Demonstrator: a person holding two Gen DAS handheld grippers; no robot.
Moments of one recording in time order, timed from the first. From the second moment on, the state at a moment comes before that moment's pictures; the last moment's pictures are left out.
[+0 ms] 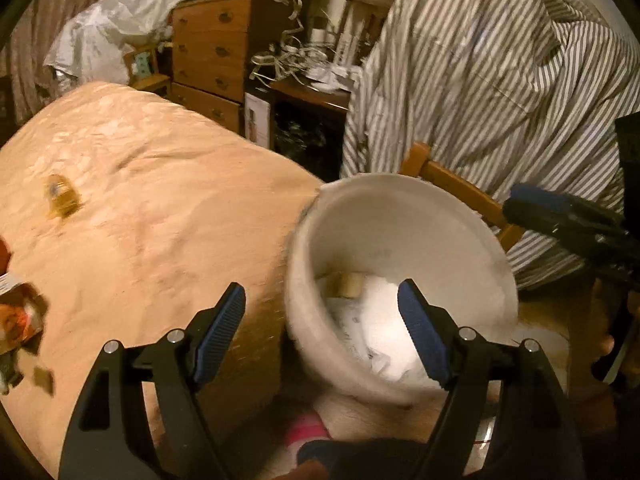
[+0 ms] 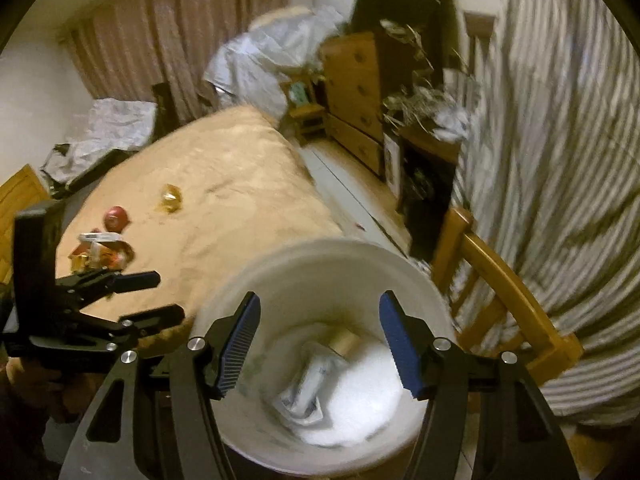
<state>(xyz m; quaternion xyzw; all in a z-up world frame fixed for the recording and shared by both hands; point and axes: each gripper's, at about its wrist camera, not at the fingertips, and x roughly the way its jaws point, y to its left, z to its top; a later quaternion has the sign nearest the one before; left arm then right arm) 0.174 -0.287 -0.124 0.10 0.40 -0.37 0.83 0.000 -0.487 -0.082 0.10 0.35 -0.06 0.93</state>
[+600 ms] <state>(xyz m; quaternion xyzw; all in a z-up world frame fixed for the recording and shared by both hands) 0.245 0.074 -0.175 -0.04 0.44 -0.05 0.90 0.103 -0.249 -0.137 0.06 0.38 0.15 0.91</state>
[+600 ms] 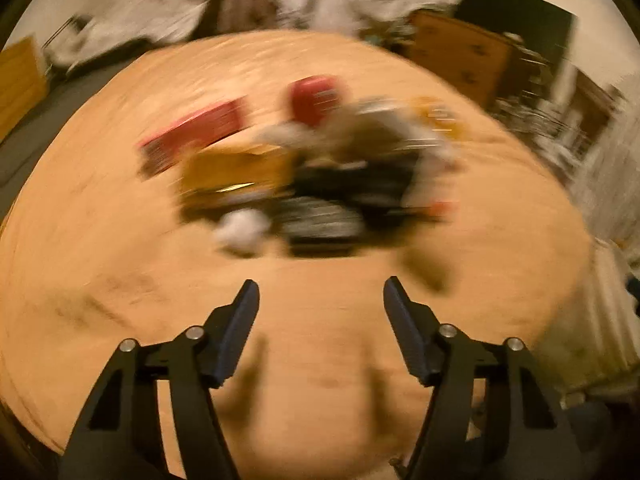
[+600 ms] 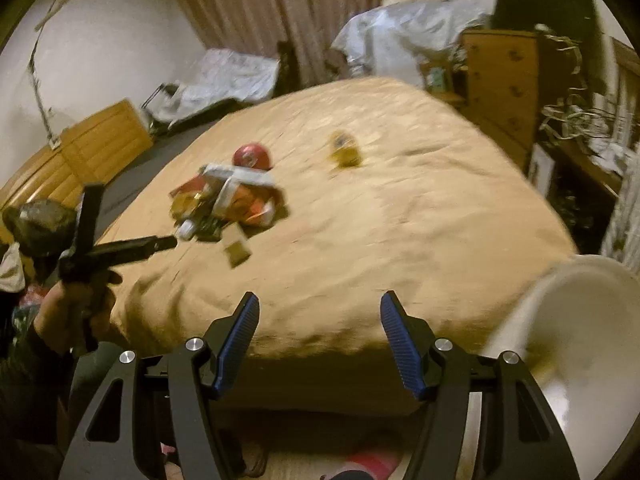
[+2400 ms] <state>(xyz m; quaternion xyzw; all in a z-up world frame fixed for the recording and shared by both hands) 0.220 0.093 -0.205 -0.01 0.45 -0.09 0.89 0.214 -0.032 -0.229 -0.09 0.45 0.22 0.86</state>
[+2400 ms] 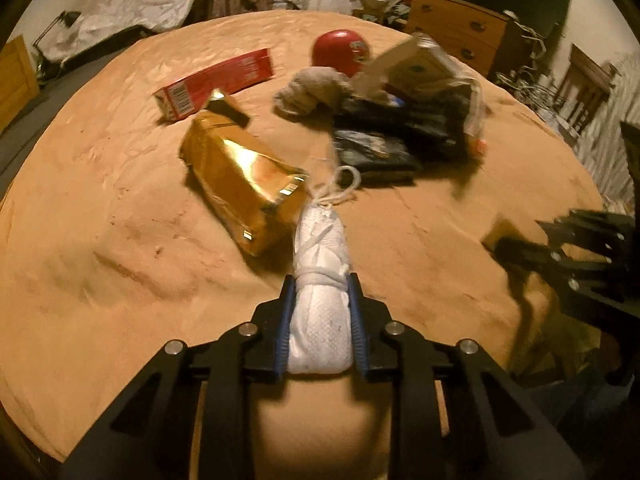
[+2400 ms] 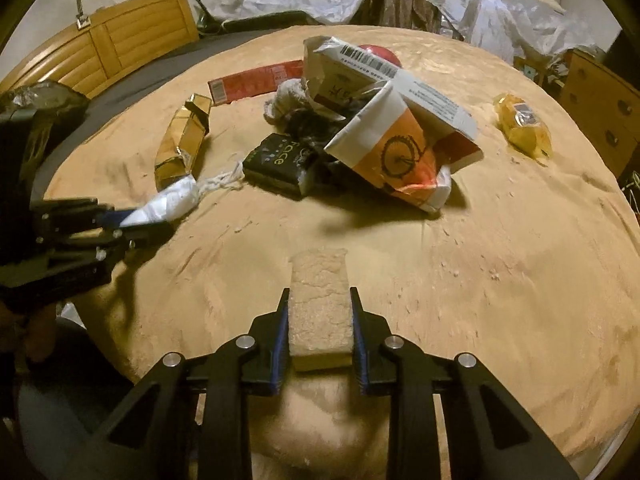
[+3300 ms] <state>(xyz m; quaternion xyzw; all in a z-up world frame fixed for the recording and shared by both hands) 0.105 0.036 -0.049 0.01 0.19 0.04 0.98 0.085 -0.064 -0.061 -0.04 0.18 0.16 0.97</state>
